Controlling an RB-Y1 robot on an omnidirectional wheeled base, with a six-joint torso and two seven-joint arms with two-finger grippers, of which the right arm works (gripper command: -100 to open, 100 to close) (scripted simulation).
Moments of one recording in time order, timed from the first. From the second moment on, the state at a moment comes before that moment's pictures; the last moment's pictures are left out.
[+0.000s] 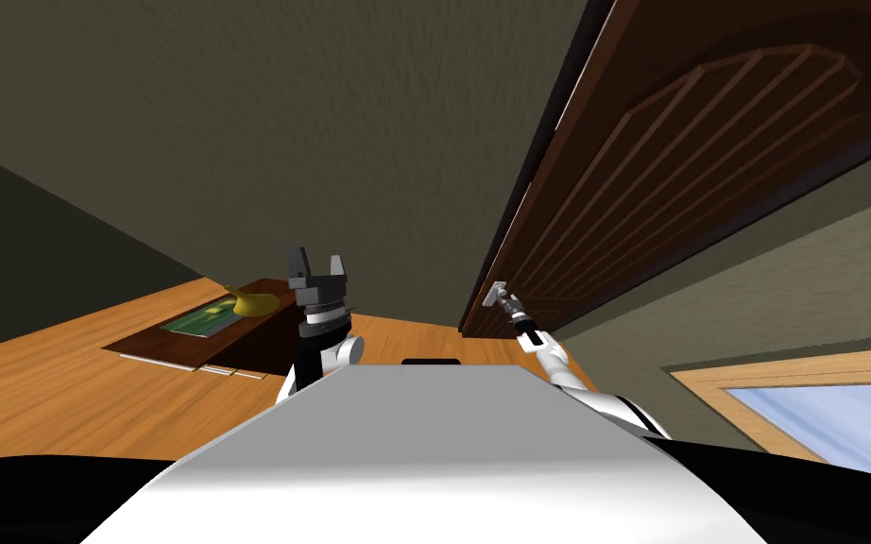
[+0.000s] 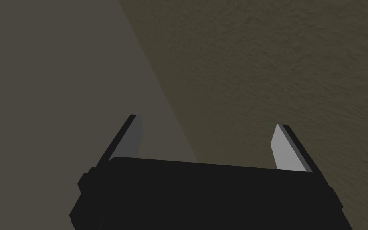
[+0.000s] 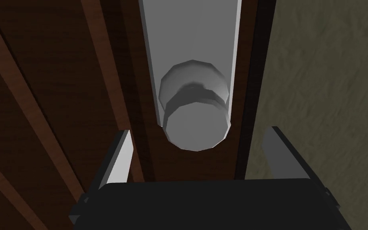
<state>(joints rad) -0.13 -0.50 -0.18 -0.79 0.29 -0.67 0.83</state>
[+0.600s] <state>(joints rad) -0.13 -0.49 -0.19 -0.79 0.29 -0.66 0.84</state>
